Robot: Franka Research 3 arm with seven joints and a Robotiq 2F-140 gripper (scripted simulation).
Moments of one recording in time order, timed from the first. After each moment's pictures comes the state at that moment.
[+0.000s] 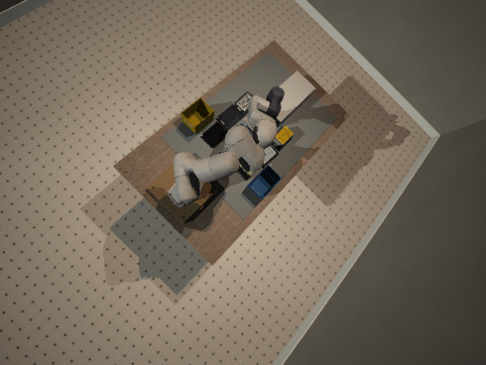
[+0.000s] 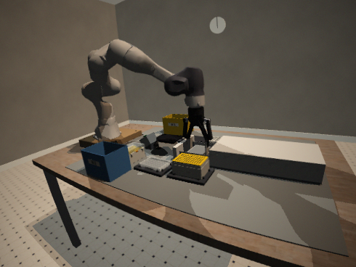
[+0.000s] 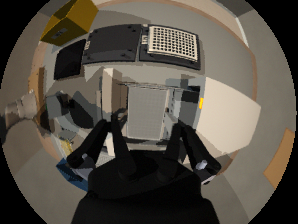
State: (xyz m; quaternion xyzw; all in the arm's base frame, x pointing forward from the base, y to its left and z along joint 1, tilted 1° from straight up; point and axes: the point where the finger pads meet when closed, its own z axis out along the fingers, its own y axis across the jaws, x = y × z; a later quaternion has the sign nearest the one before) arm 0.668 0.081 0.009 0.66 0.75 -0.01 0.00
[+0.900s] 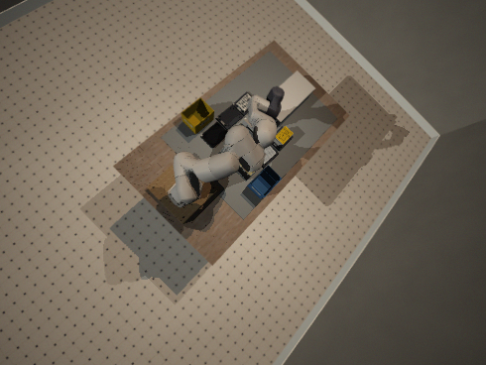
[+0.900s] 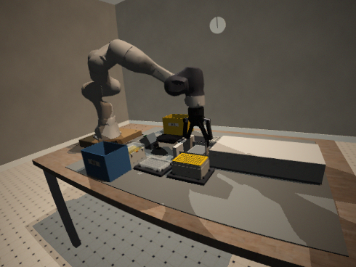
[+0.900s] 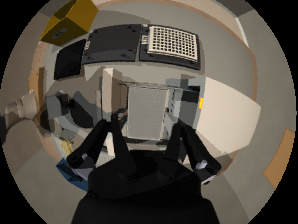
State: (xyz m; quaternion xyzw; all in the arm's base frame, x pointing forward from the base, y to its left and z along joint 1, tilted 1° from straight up) arm 0.668 0.081 0.009 0.66 0.75 -0.01 0.00
